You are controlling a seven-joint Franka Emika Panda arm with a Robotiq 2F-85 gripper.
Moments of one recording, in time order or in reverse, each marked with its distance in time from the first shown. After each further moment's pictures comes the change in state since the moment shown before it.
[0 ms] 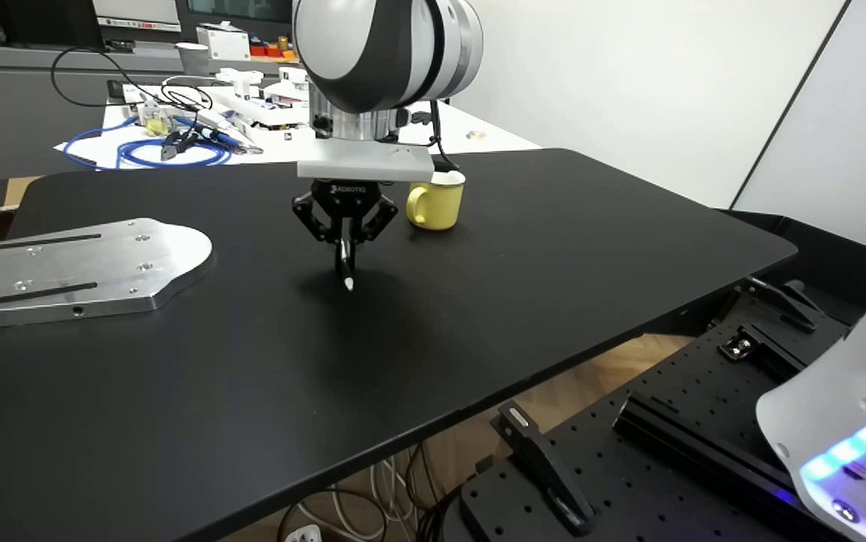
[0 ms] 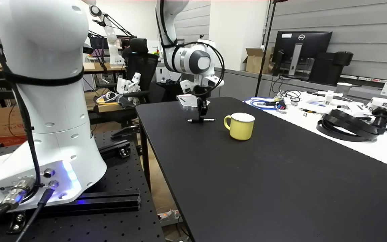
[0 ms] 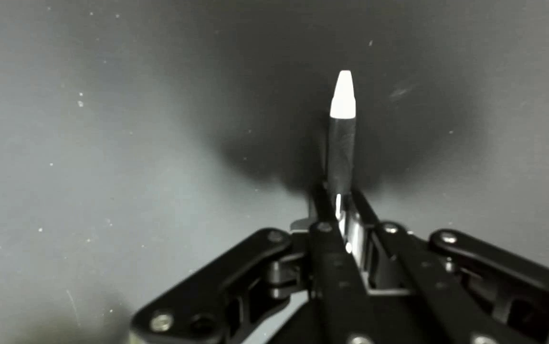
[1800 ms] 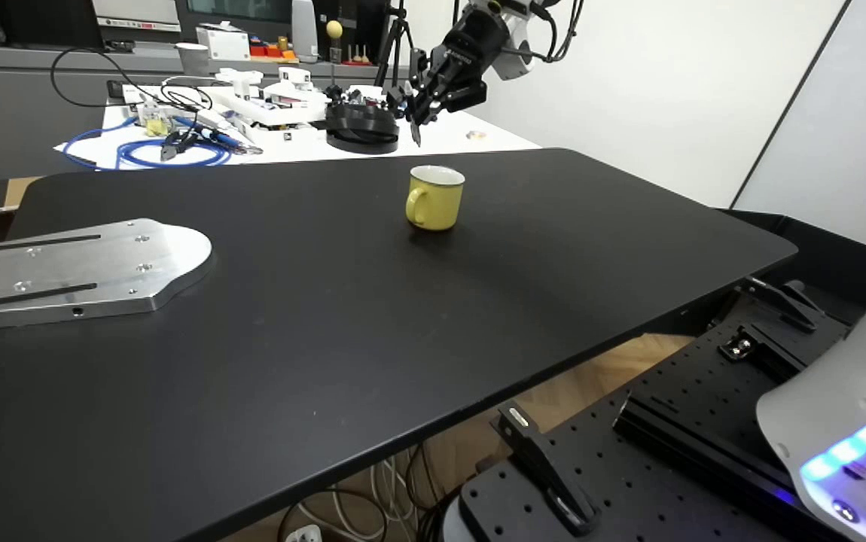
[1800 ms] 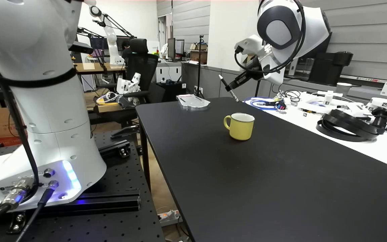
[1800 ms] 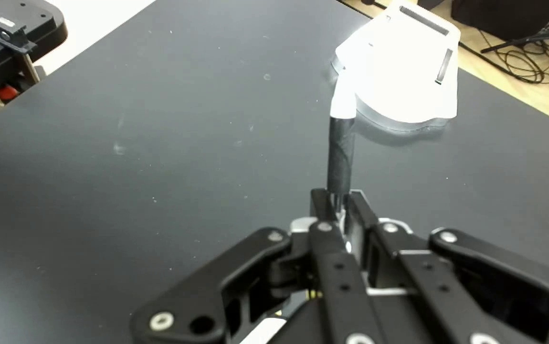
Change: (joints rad) arm -0.556 -0.093 -0.019 0.267 0.788 -0.925 -0.248
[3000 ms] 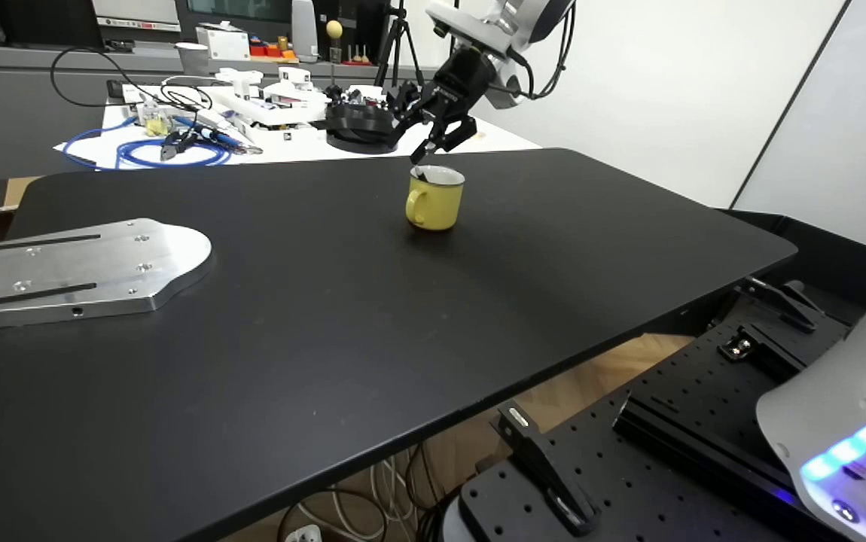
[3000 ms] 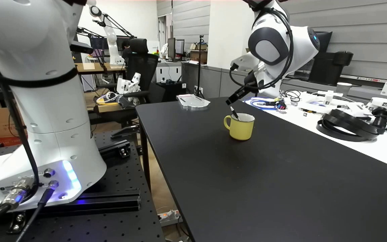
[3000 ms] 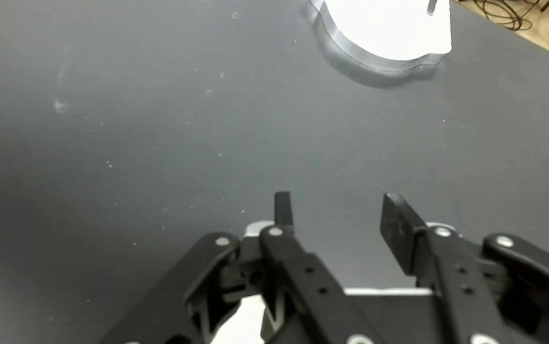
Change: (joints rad) arm 0.055 0.065 -0.016 -0.027 0.086 0.181 -0.026
